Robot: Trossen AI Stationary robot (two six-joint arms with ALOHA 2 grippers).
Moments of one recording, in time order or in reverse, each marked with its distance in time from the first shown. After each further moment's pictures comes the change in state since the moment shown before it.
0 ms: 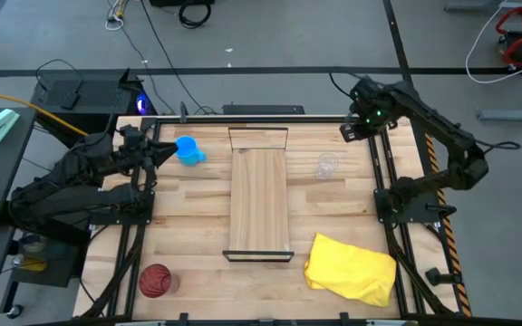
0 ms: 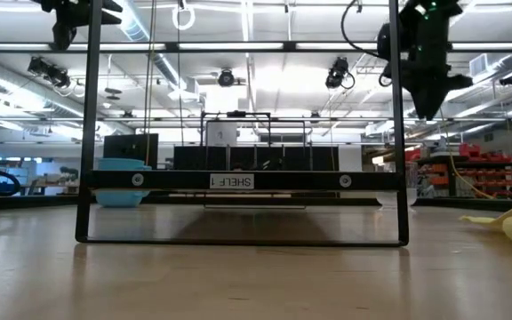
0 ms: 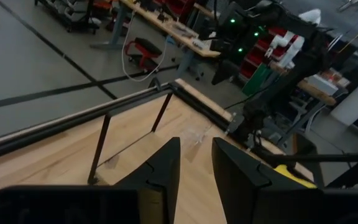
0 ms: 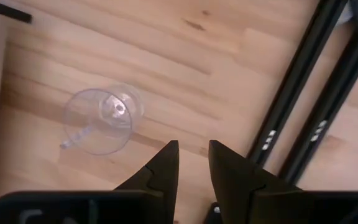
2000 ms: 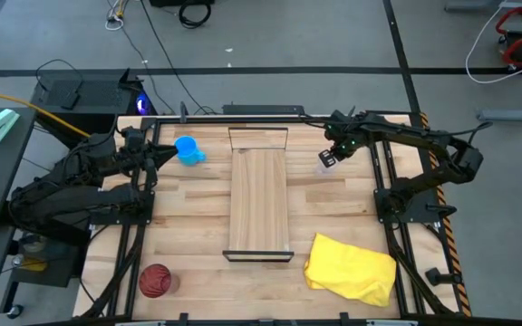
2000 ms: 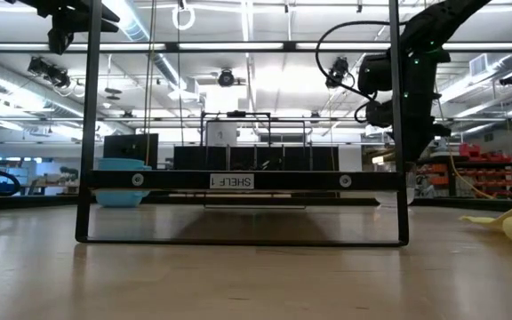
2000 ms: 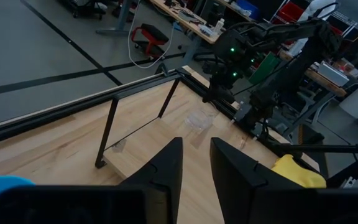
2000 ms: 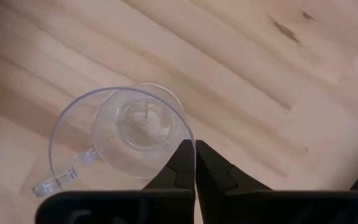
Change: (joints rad) left arm 0.000 0.000 0.000 -0.058 0.000 -0.016; right arm 0.256 0.073 -0.344 0.479 0.081 0.022
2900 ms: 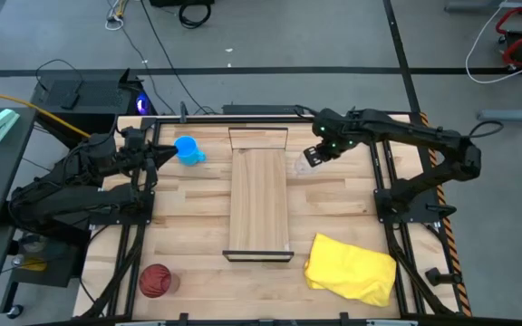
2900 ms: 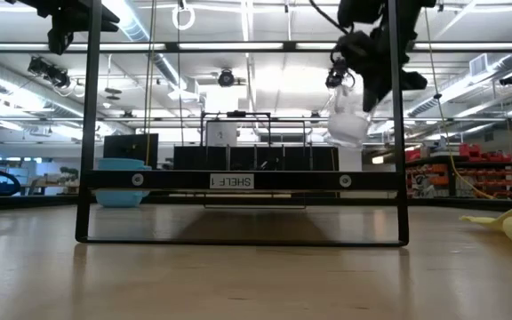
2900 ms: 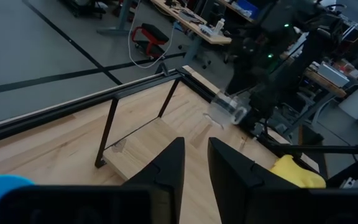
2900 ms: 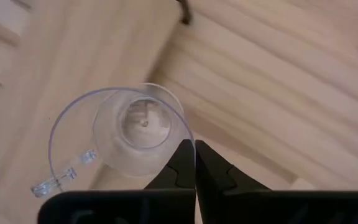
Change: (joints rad) left arm 0.000 0.000 0.000 -0.001 -0.002 -0.003; right arm 0.292 -0.004 0.346 -0.175 -0.058 0.347
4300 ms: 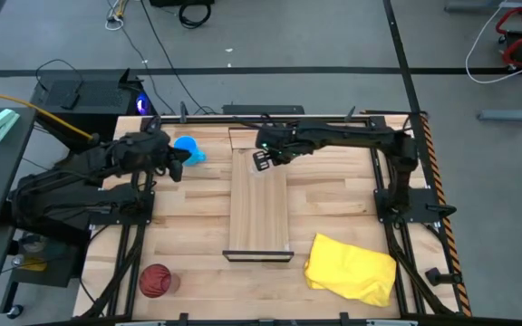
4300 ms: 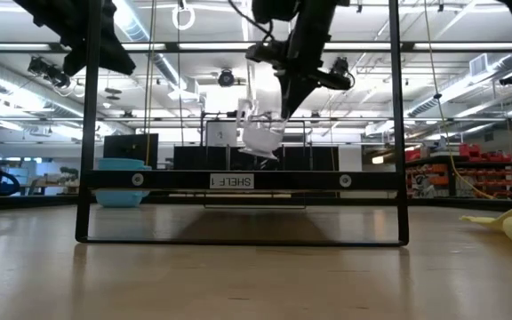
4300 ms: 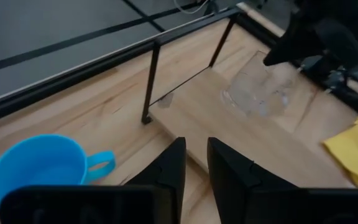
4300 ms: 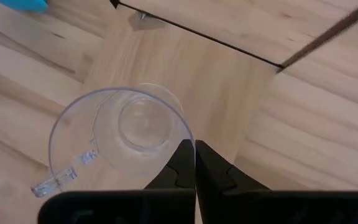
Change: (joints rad) left arm 0.000 0.238 0.000 -0.070 -0.083 0.048; right arm 0.189 0.543 0.524 -0.023 0.217 0.247
